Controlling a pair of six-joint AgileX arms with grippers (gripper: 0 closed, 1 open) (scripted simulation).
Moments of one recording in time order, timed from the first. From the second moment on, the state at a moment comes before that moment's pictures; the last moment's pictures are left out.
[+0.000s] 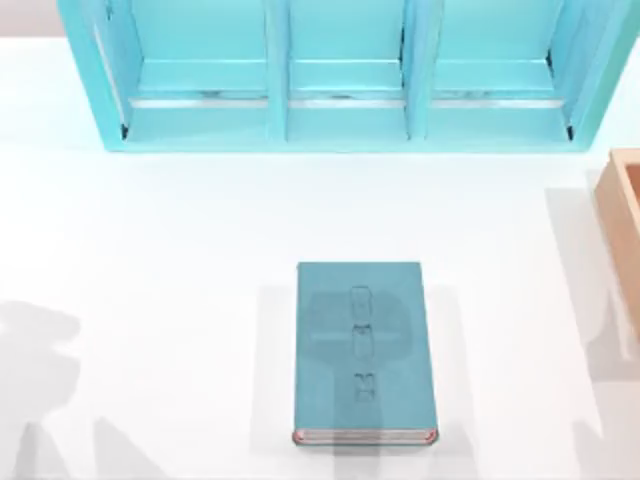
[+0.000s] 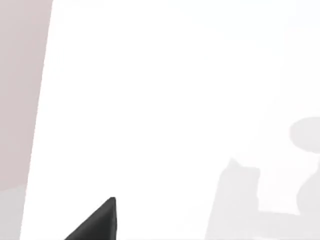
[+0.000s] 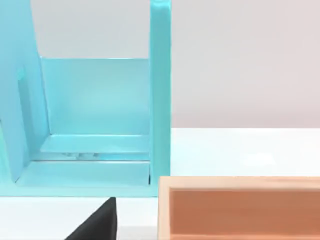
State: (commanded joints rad) left arm 0.20 0.46 0.28 -0.37 -0.02 0.54; right arm 0.00 0.00 0.00 0.00 0.00 0.00
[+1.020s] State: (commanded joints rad) left arm 0.72 1.60 1.17 -1.18 -0.01 2.15; right arm 0.00 0.00 0.00 0.00 0.00 0.00
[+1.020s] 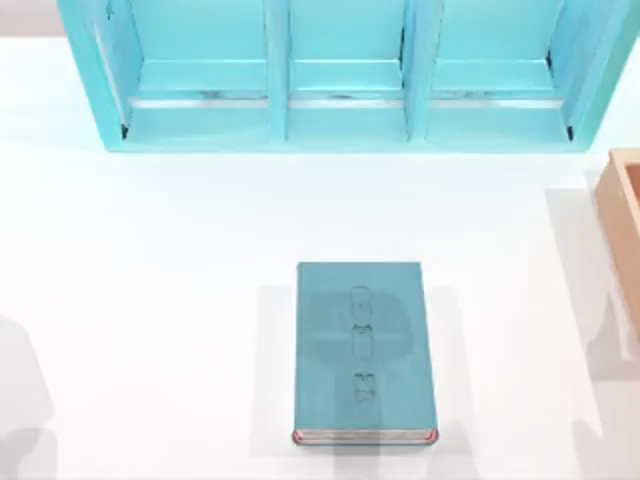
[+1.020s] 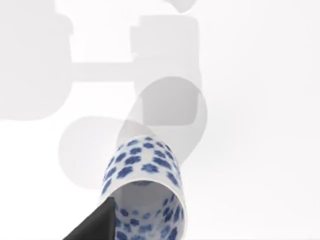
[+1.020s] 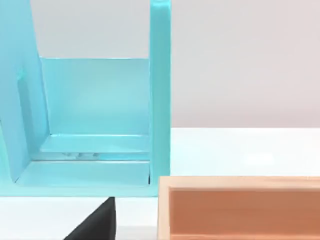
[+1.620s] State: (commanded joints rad) left arm 0.80 1.71 1.37 -1.23 0.00 2.39; right arm 0.00 0.00 0.00 0.00 0.00 0.00
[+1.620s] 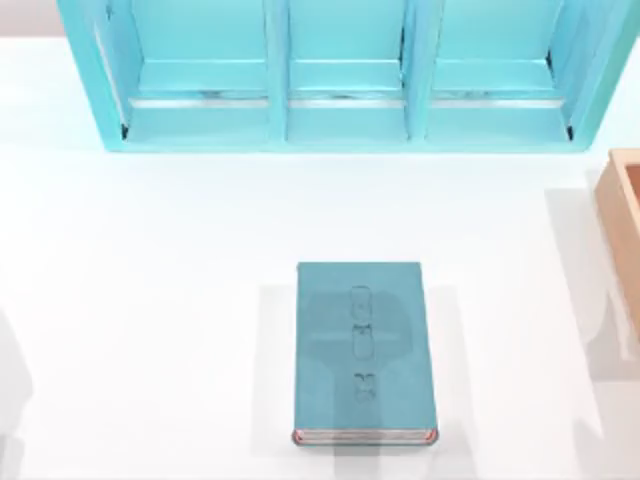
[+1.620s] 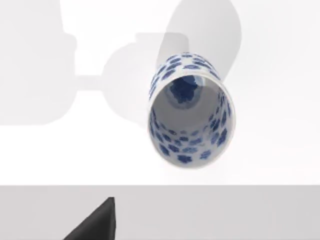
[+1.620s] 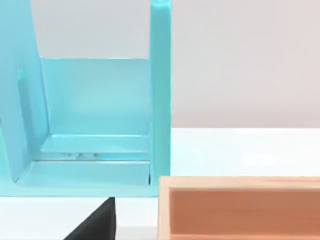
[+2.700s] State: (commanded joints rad) left arm 0.80 1.82 1.09 -0.84 0.00 2.40; right arm 0.00 0.00 0.00 0.00 0.00 0.00
